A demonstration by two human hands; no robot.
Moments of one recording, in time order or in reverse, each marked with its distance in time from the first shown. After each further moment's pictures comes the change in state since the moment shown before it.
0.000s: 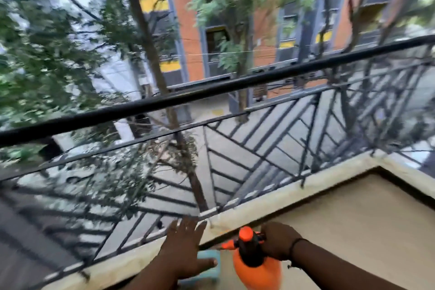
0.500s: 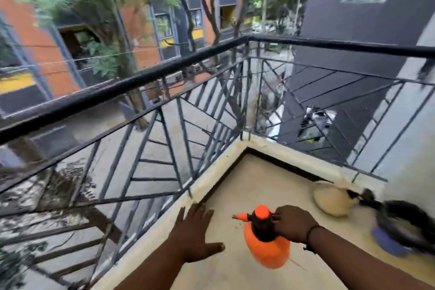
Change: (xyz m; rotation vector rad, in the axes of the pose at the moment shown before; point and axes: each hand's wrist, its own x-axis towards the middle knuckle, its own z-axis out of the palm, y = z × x) left_hand 0.255 0.401 -0.119 -0.041 -0.171 0.591; right_hand -0.097 0.422 -0.108 0.218 0.256 0.623
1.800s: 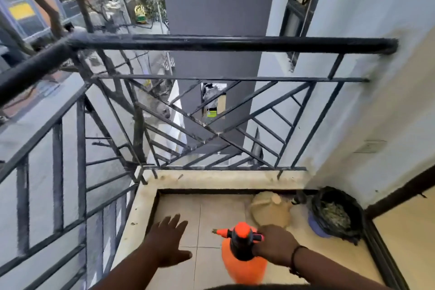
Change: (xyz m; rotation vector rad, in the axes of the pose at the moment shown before) left_hand 0.585 0.086 -0.172 0.344 -0.302 0.444; right_hand 0.335 0.203 -0.163 0.456 -0.047 0.512
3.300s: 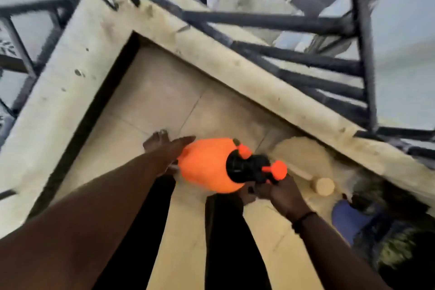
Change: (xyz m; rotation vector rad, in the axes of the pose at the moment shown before) left_hand 0.484 0.041 0.230 -1.420 -0.513 -0.679; right_hand 0.479 0.164 0.099 0.324 -0.346 -0.096
